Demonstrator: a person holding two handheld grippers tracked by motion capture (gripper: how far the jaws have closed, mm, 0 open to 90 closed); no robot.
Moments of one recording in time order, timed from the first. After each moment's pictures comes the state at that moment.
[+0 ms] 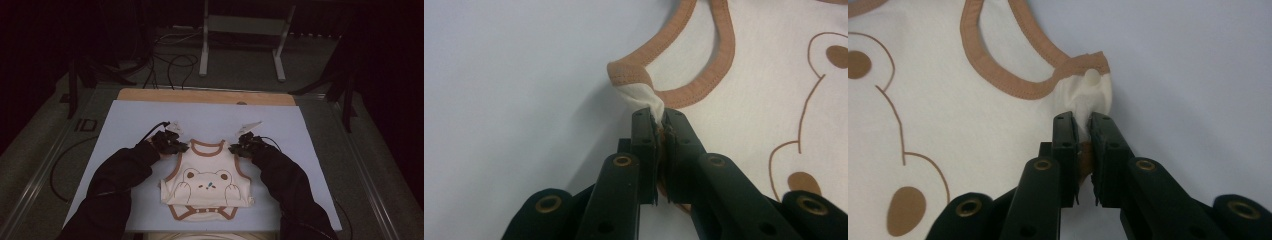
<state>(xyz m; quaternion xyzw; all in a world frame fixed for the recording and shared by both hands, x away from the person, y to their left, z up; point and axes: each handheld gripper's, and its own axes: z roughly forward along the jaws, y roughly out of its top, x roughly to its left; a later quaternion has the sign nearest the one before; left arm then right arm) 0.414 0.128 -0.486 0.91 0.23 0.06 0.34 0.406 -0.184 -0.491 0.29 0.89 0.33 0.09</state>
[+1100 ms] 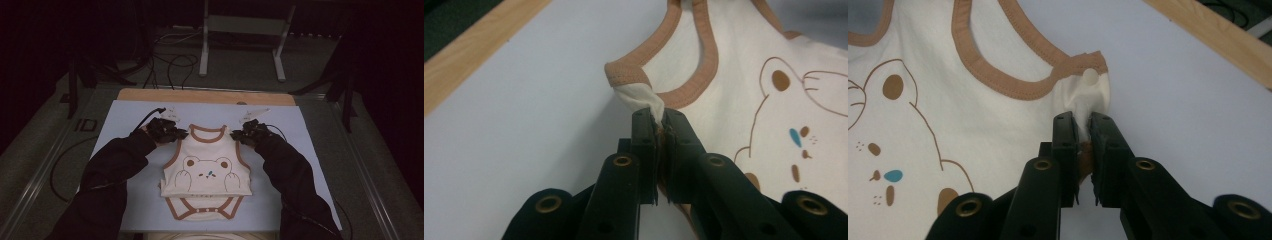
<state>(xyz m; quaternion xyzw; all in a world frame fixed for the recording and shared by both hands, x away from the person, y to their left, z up) 0.415 0.134 -0.428 0.90 0.21 0.10 0.37 0.417 -0.188 -0.444 0.28 0.88 0.37 0.13</state>
